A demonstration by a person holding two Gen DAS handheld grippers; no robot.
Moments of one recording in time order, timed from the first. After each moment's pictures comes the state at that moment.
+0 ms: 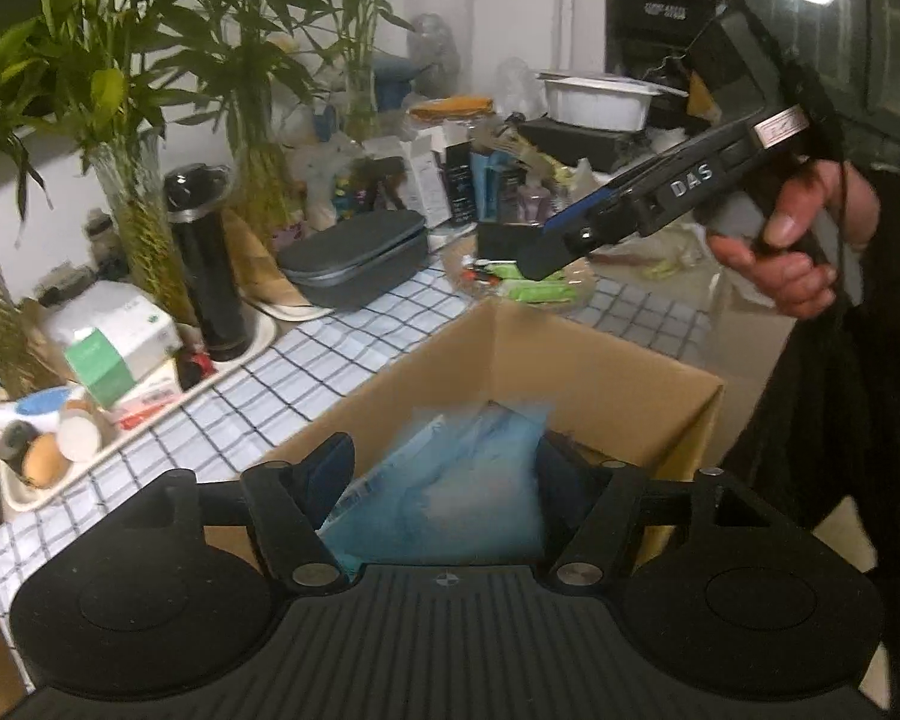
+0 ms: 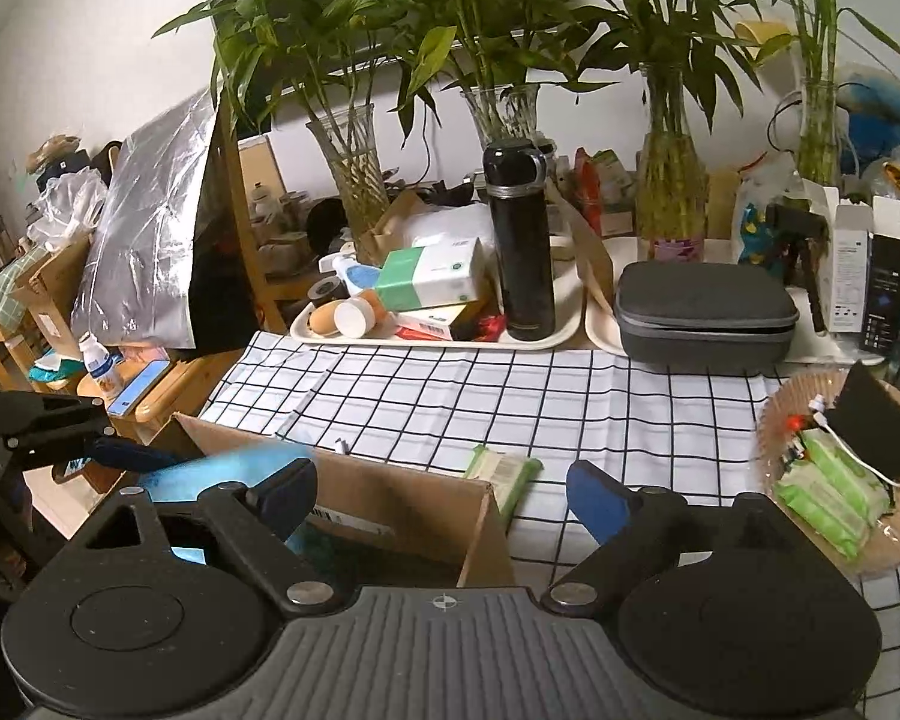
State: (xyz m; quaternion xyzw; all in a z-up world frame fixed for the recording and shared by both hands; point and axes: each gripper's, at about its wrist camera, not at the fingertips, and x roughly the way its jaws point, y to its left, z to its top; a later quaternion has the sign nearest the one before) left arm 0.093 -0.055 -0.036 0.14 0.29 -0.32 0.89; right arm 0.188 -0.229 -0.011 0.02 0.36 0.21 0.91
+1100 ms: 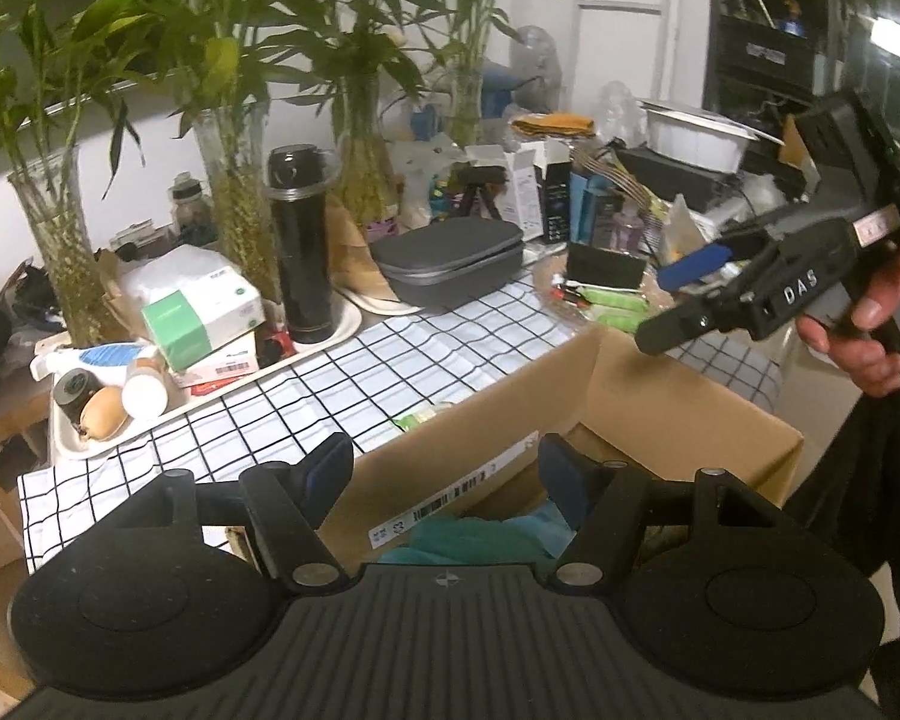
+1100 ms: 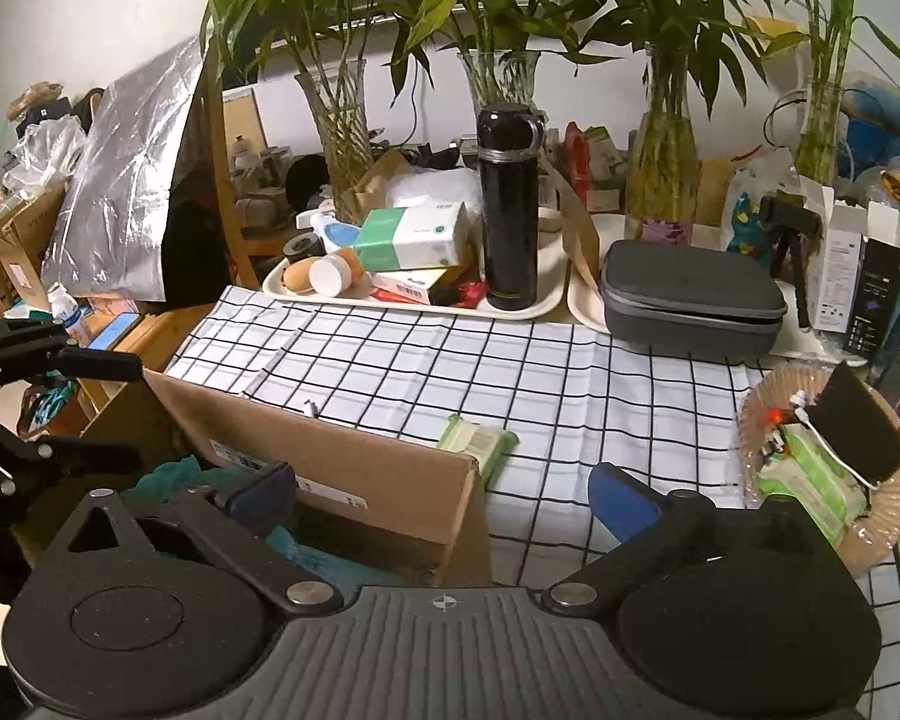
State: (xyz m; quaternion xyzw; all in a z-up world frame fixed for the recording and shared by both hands) left arm 0.112 -0.031 -0.027 0.08 0.30 -0.25 0.92; right arm 0.196 -0.216 -0.022 -0.03 0.39 0.18 0.90
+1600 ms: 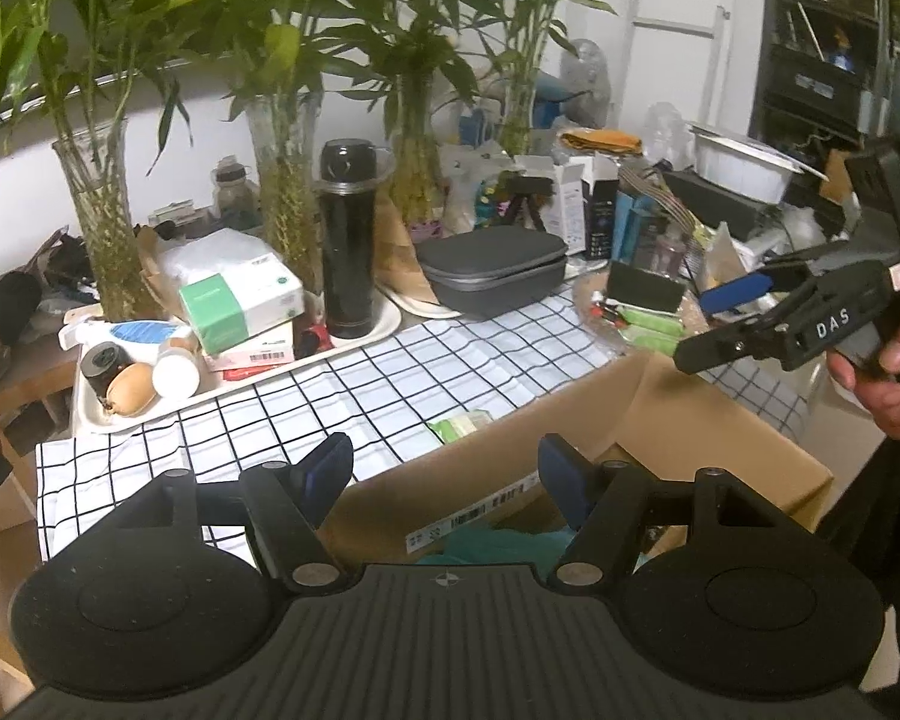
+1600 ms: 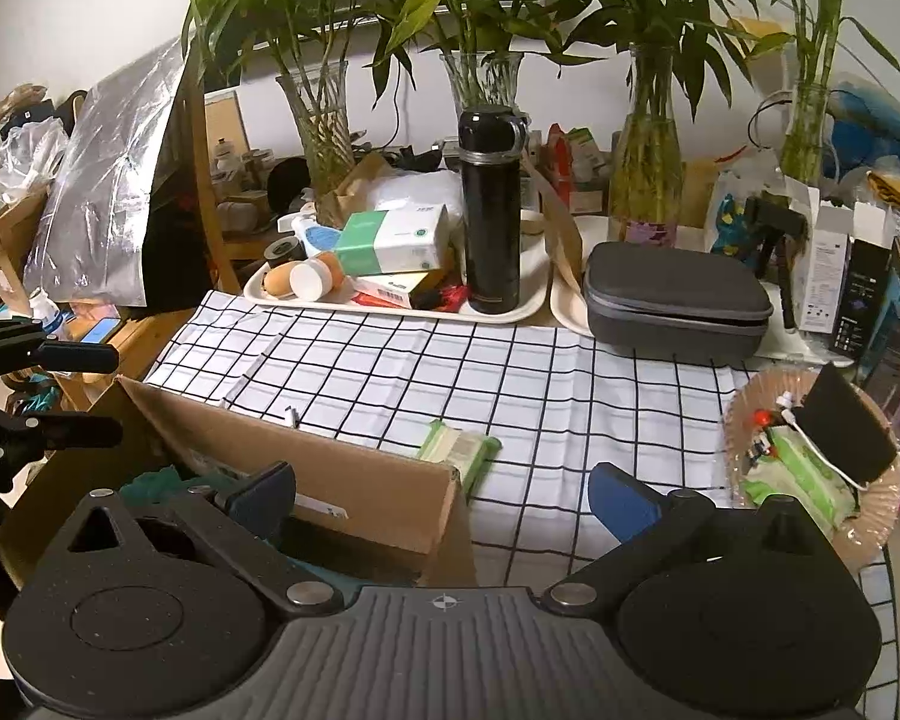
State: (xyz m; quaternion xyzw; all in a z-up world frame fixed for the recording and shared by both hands) left arm 0.119 -0.017 -0.026 0.05 0.30 -0.21 0.93; right arm 0.201 -0.216 -0.024 -0.03 0.38 0.17 0.91
